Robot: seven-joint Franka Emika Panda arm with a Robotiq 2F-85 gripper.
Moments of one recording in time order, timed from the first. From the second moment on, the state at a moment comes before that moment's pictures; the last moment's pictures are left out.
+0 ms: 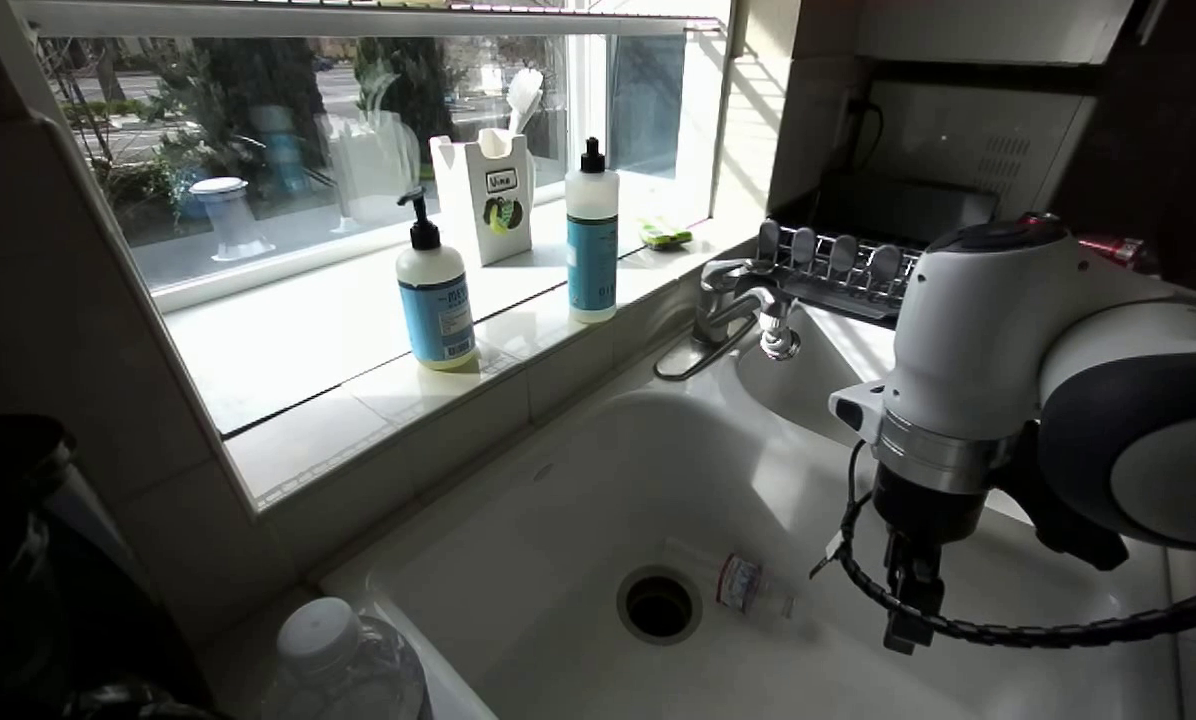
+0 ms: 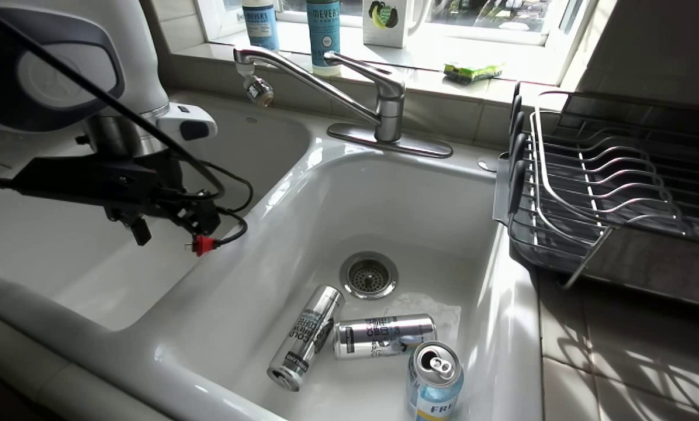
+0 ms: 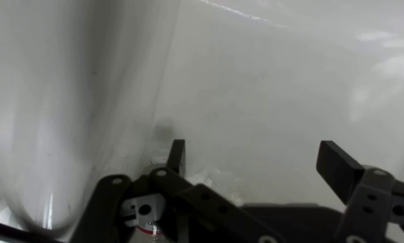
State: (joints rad) arm 0.17 -0.21 0.10 -2.75 0.08 2.45 -0.15
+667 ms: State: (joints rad) arm 0.14 -0.03 0.10 -2.75 0.02 2.67 -0.07
